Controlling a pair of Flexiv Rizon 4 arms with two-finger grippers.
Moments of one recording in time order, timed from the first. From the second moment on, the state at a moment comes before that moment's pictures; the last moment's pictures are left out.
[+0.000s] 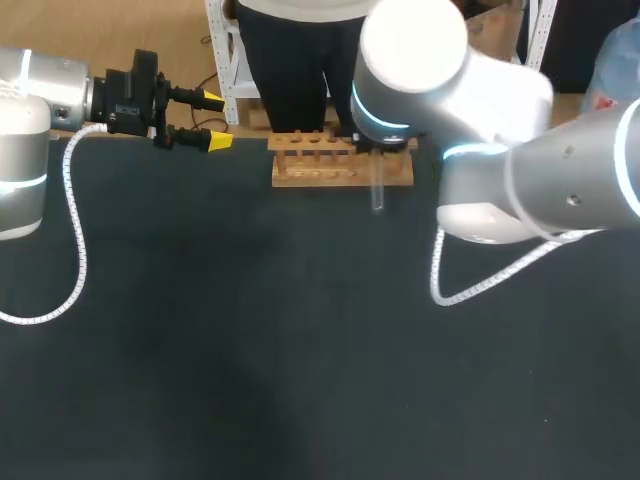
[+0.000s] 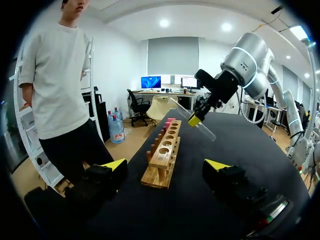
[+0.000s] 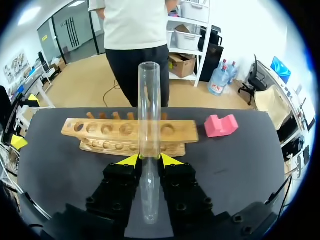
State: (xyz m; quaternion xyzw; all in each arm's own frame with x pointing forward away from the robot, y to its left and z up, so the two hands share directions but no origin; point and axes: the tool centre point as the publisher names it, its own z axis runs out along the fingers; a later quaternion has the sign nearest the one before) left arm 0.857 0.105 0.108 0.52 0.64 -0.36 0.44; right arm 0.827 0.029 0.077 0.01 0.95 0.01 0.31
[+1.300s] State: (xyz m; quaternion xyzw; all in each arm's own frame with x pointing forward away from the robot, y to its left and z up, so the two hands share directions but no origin) left arm 0.857 0.105 0.108 0.52 0.64 -0.36 0.44; right arm 0.770 -0.023 0.127 -0.04 0.94 0.04 0.35
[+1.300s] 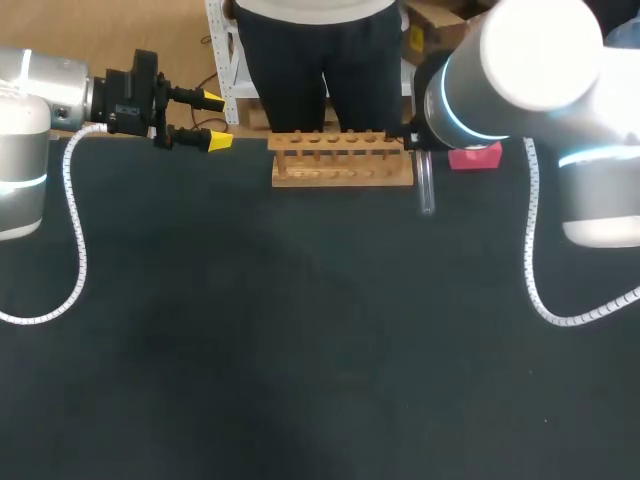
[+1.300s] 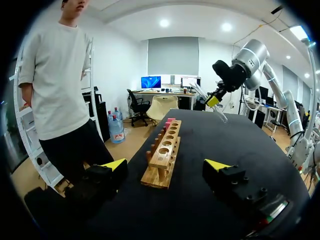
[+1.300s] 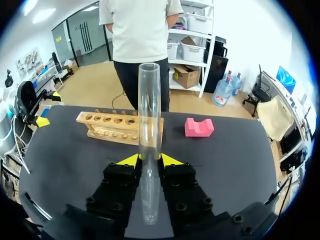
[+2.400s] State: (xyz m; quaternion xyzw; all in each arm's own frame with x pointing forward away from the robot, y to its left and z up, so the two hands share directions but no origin) left arm 0.857 0.105 0.108 0.52 0.64 -0.36 0.44; right arm 0.804 0.010 0.158 -0.04 0.90 0.06 0.43
